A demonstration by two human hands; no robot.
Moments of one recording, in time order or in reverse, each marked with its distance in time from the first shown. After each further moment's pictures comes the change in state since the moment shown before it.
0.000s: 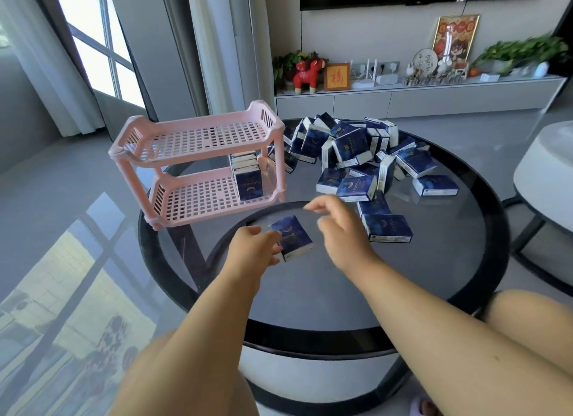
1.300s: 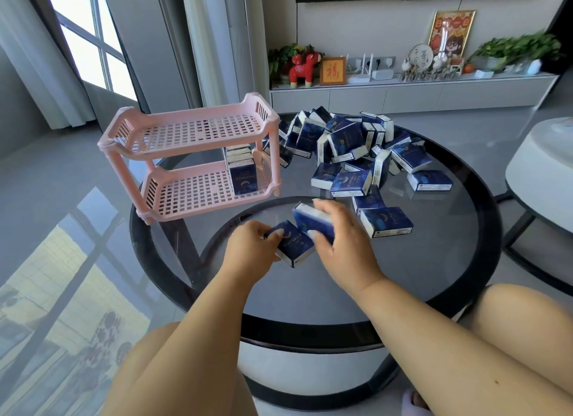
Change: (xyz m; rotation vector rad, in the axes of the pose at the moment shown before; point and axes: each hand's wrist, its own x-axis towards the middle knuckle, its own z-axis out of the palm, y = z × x) left_hand -0.003 -0.006 0.003 0.485 -0.003 0.266; right_hand -0.021 0.025 -0.004 -0.342 0.139 -0.286
